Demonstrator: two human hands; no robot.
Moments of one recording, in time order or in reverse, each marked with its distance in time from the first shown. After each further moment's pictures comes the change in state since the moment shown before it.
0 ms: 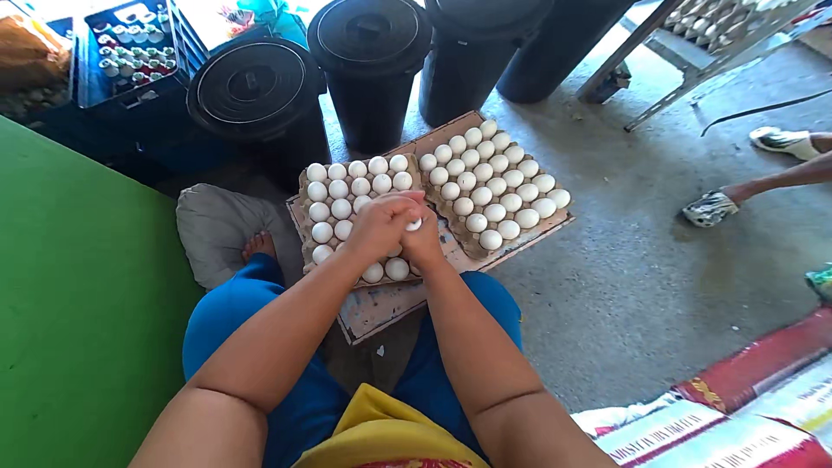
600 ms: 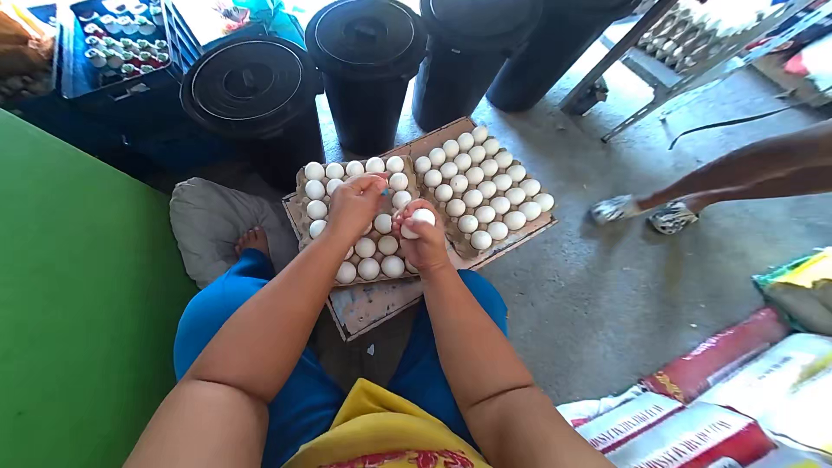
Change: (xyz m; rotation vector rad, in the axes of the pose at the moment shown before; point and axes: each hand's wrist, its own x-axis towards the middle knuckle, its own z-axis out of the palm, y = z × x) left_hand 0.015 -0.010 -0.024 -0.280 0.201 -0.396; right_hand -0.003 -0.001 -0.006 0.601 -0.074 0.048
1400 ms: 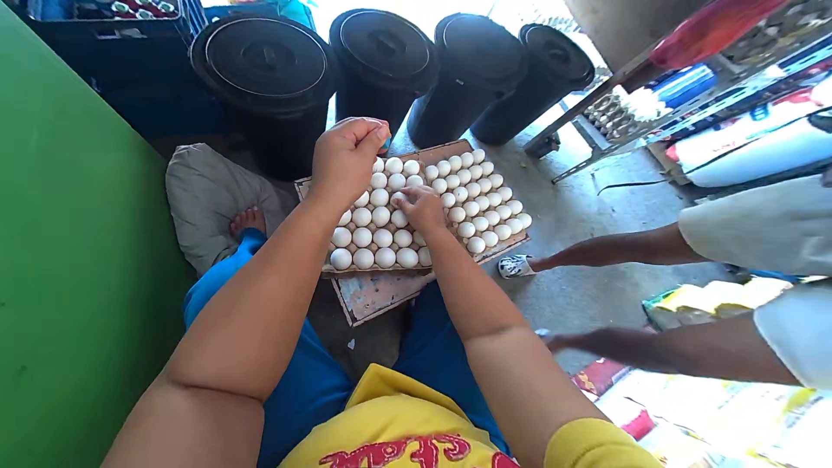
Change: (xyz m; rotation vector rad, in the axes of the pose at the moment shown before) left_hand -0.036 0.053 -0.099 -0.059 0.170 0.302; right_hand 0.061 0.015 0.004 -1.646 -0.093 0.235
